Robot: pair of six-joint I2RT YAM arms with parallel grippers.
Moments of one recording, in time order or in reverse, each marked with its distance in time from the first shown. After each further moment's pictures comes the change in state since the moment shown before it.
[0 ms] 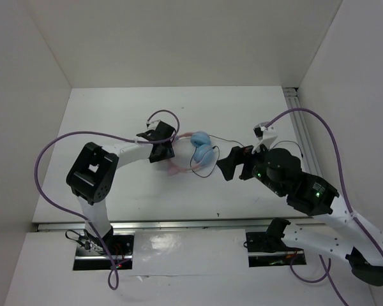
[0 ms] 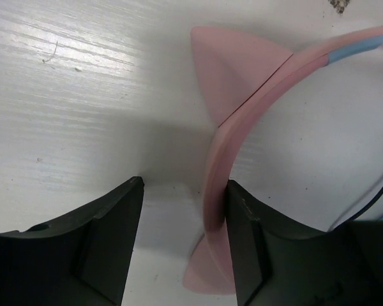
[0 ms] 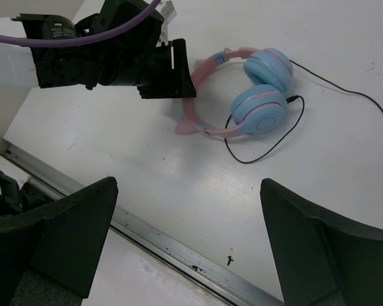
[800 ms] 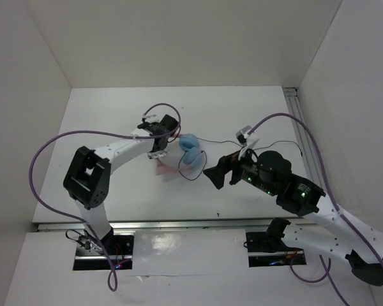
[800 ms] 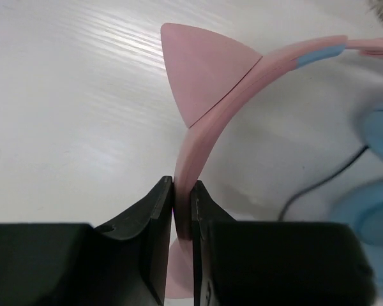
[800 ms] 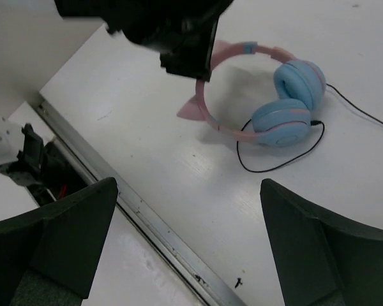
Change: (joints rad) left arm -0.051 -0.023 0.168 -0.382 -0.193 -0.123; right arm 0.000 -0.007 -0.109 0.187 -0.193 -0.108
